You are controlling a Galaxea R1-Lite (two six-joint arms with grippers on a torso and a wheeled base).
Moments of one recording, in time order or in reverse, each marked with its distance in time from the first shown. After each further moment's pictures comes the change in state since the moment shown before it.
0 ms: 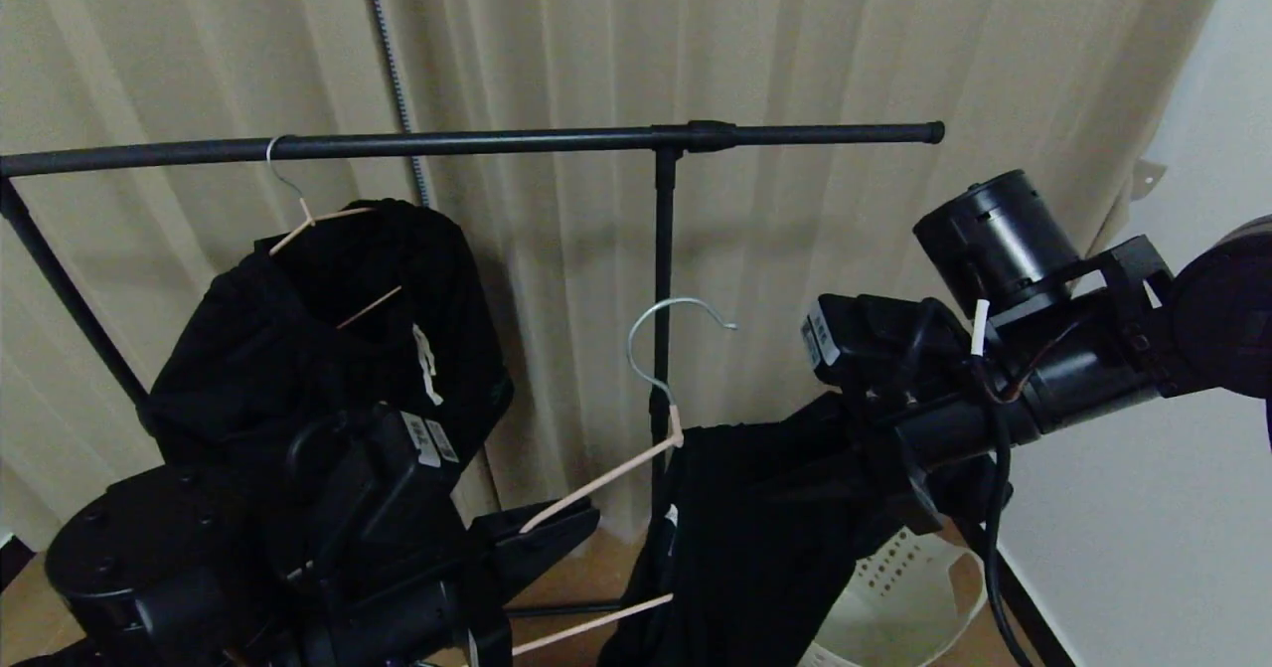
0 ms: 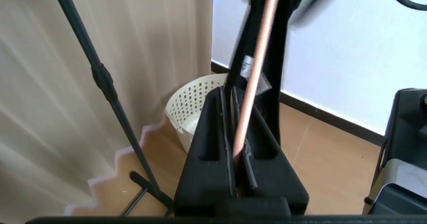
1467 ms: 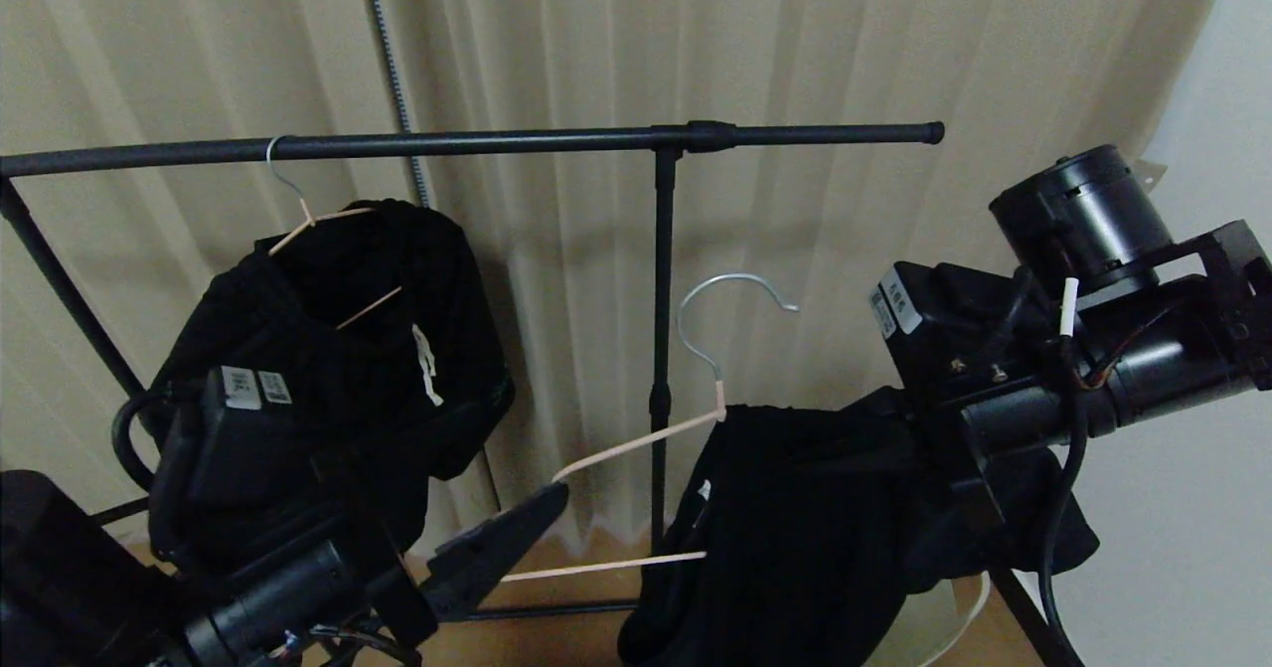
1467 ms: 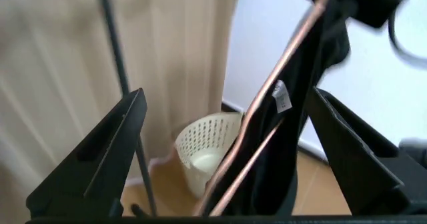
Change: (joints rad) left arm 0.122 -0.093 0.090 -0.195 0.003 -0.154; right arm -0.067 -0.087 0.041 0.000 0.047 0.022
